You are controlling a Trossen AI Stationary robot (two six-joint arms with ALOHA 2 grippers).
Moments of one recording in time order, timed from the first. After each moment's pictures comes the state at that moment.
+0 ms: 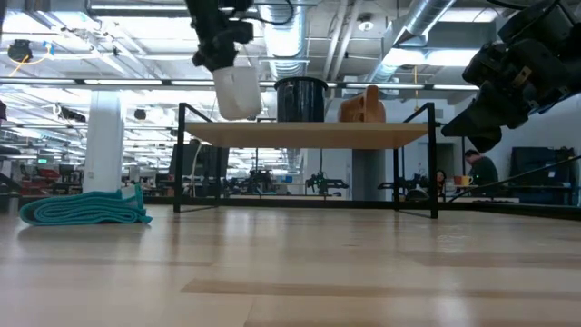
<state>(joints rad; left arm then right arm) 0.56 1.58 1.66 -1.10 -0.15 0.07 -0.18 0.52 0.16 -0.07 -0.16 0.22</state>
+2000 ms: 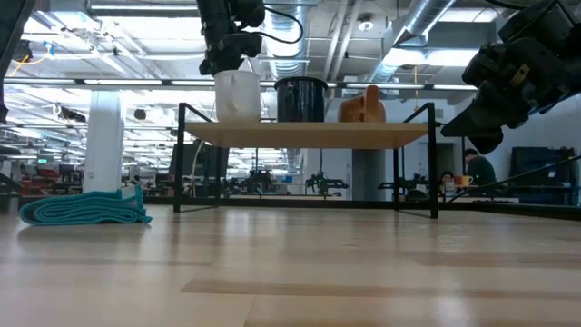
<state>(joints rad) 0.58 1.74 1.84 -1.30 -0.06 0.07 -0.18 0.52 0.16 -0.07 -0.16 0.26</state>
